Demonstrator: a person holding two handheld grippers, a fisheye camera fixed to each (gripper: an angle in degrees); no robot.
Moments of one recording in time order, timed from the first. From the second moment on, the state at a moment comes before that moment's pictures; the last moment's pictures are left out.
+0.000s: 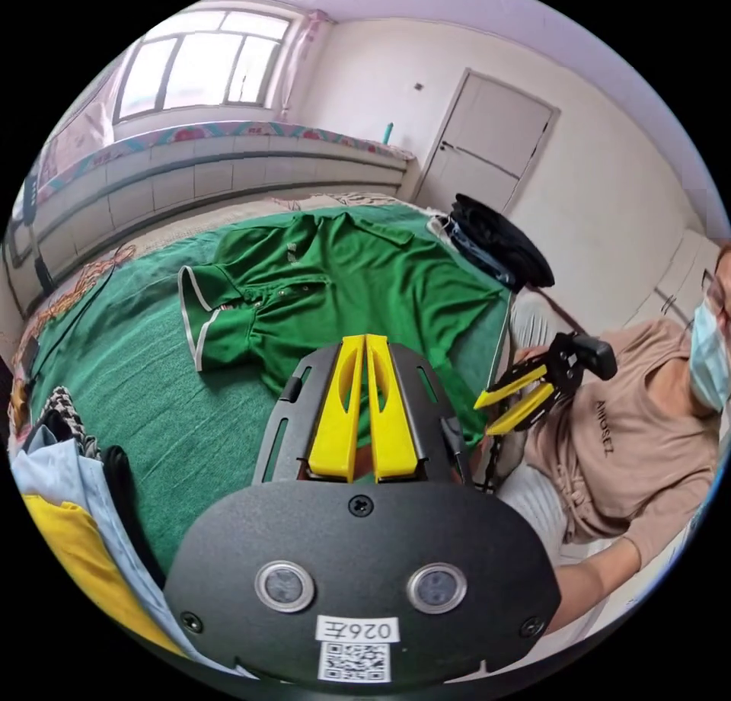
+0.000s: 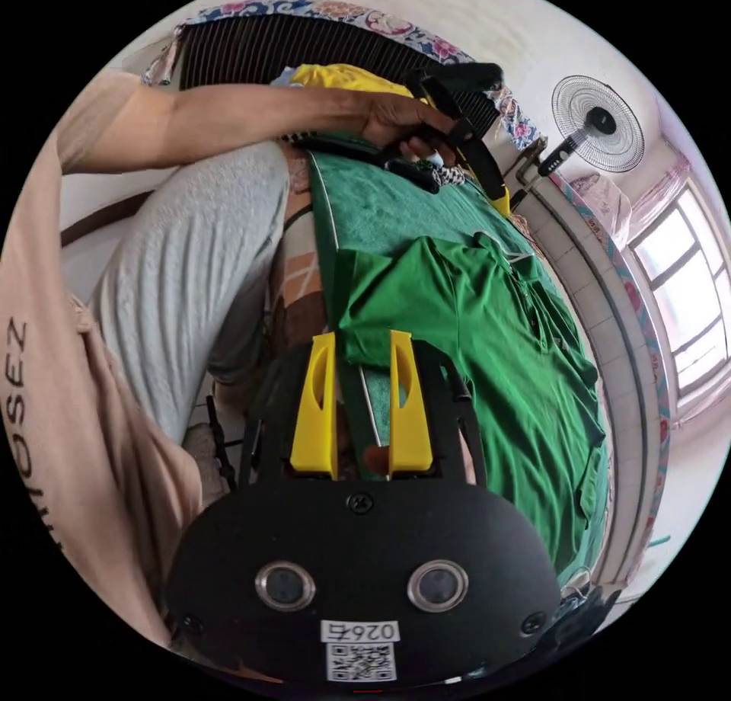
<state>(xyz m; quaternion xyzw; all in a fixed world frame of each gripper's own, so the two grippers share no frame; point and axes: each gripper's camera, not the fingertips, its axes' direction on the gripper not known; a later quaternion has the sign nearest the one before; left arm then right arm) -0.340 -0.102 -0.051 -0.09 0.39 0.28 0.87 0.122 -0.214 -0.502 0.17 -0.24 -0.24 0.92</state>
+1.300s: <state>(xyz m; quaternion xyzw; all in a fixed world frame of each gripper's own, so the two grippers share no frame) -0.265 -0.173 0.077 -0.32 0.37 0.34 0.80 0.339 -0.298 -0.225 0.02 -0.47 0.12 0.88</state>
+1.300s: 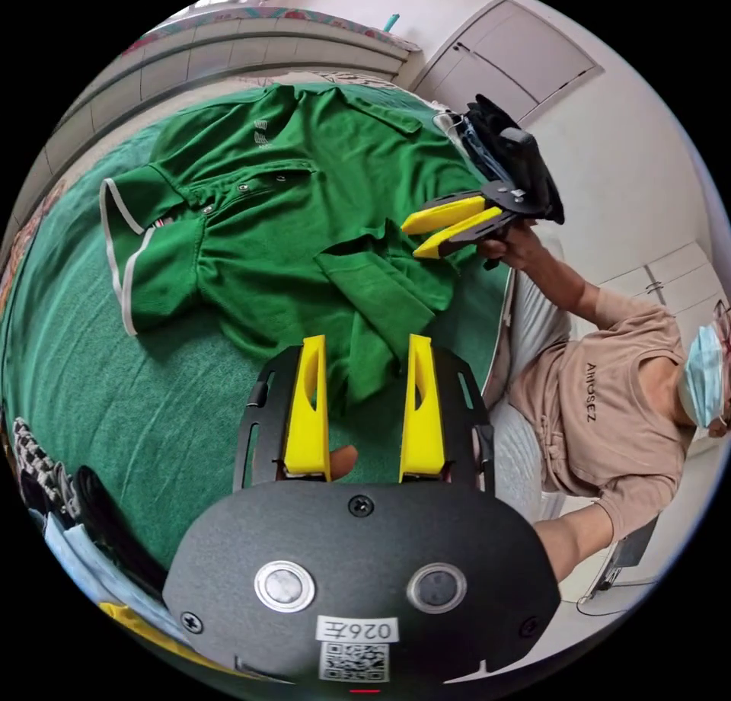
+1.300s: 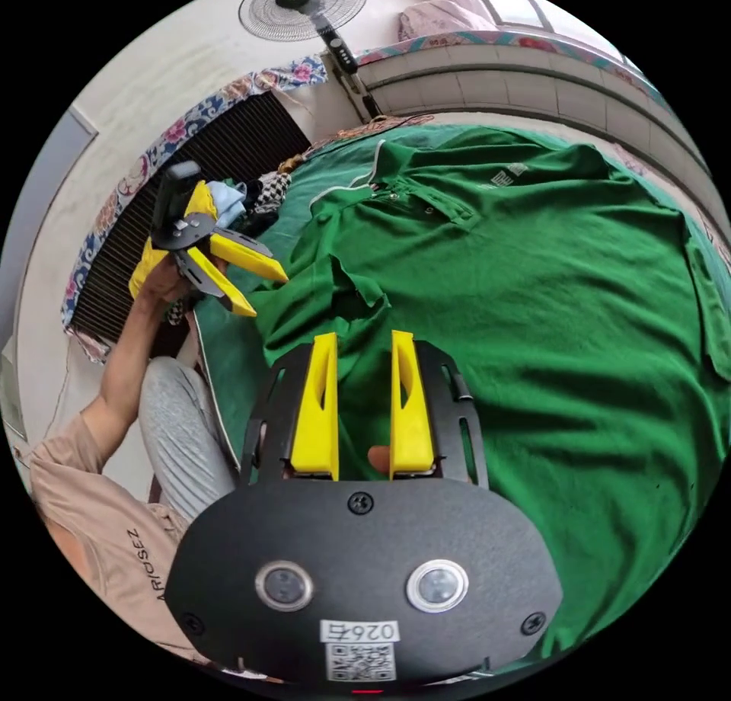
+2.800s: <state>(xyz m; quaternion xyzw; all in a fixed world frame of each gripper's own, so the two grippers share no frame) -0.295 -0.221 0.067 -0.27 0.40 0.26 0.84 0.353 -0.296 -0.199 0.02 -0.43 0.16 0.89</state>
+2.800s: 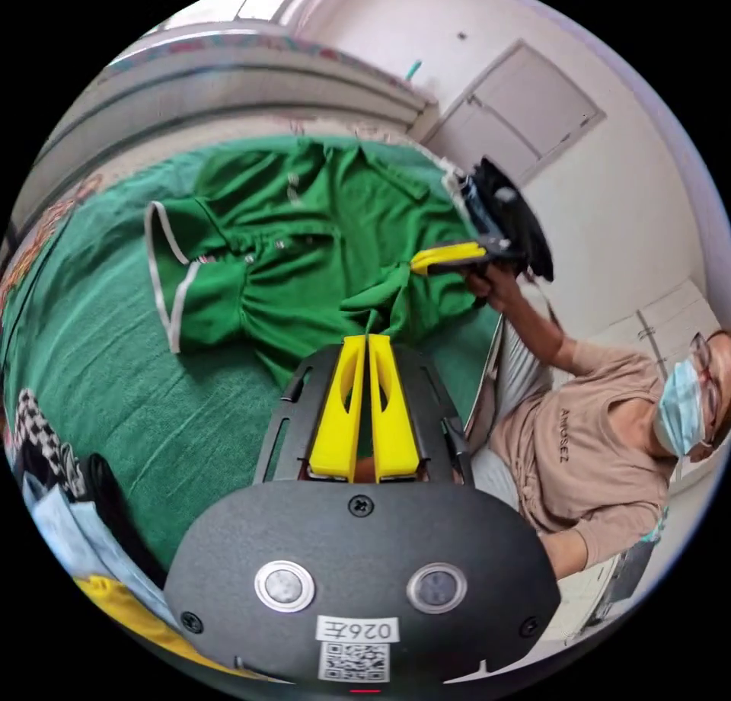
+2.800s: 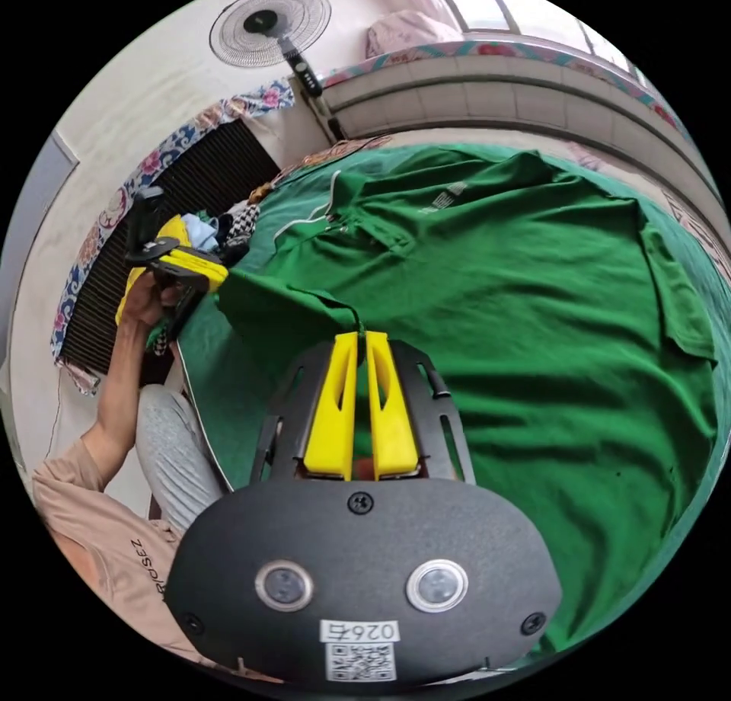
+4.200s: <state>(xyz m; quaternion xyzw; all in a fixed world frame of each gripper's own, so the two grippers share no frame) -0.304 -0.216 0.078 -0.38 0.35 0.23 0.82 0.241 -0.433 -0.234 0.07 -0.41 0.07 0.90</state>
